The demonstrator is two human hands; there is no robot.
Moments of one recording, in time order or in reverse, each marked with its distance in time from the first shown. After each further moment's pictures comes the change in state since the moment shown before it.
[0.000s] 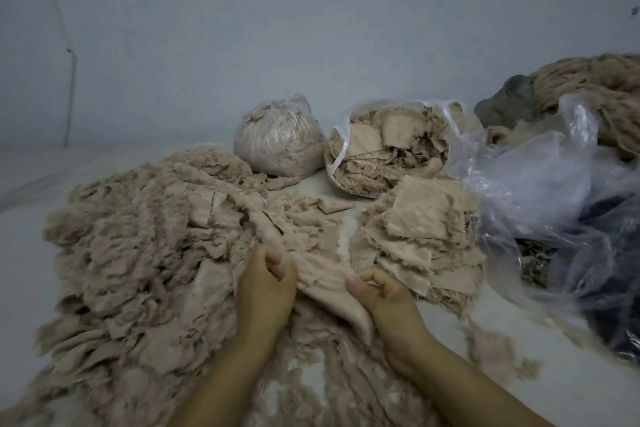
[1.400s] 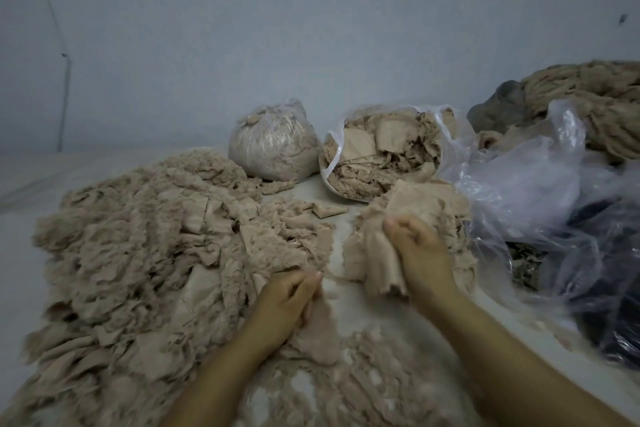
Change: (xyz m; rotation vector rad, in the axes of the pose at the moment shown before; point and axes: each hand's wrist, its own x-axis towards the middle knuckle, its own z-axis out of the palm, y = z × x) left_hand -0.002 -0.010 0.010 -0.242 -0.552 0.194; right_hand 0.031 -0.055 -0.029 -0.210 0.252 -0.307
